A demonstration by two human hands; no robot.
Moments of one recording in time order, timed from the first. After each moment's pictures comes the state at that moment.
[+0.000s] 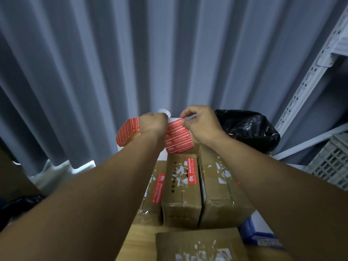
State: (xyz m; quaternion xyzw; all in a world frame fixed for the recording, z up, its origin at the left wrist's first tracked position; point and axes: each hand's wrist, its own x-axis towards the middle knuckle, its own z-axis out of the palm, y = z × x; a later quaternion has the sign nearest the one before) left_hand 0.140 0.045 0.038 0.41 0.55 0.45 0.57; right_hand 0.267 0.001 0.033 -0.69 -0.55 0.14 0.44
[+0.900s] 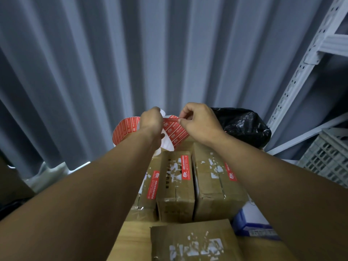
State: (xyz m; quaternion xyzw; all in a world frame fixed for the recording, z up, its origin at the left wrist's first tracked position) left_hand 0.142 0.019 0.057 0.39 0.53 0.43 0.62; right_hand 0.271 -0.020 0.041 -0.70 -0.59 0.05 0.39
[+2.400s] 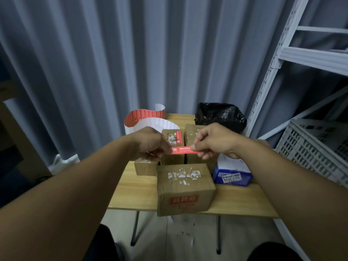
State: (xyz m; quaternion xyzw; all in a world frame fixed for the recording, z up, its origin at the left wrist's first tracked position) left_hand 0.035 -0.115 0.057 0.69 0.47 0.11 0.55; right_hand 0.242 -0.208 0.061 -0.70 -0.51 0.38 0.32
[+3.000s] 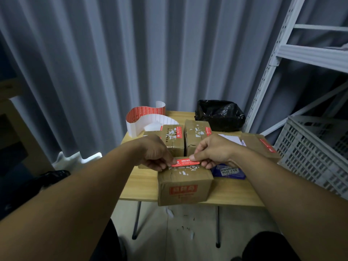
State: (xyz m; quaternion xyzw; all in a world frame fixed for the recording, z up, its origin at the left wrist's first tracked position) left_hand 0.033 -0.142 0.039 0.70 0.48 0.01 0.52; right_hand 0.234 -0.235 0.030 -0.73 -0.49 0.40 0.27
